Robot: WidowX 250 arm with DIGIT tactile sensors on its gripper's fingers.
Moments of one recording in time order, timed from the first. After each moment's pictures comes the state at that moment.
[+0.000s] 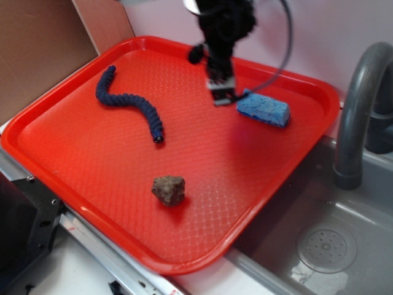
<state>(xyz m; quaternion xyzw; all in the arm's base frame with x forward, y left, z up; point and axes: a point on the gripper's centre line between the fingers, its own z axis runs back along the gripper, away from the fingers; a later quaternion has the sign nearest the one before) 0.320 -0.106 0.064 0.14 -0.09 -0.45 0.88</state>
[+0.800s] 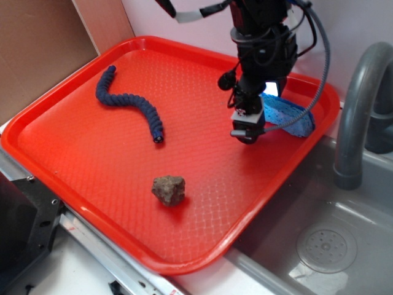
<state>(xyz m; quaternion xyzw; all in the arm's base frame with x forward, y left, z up) 0.319 -0.132 0.032 -0.02 -0.04 -0.57 0.82</state>
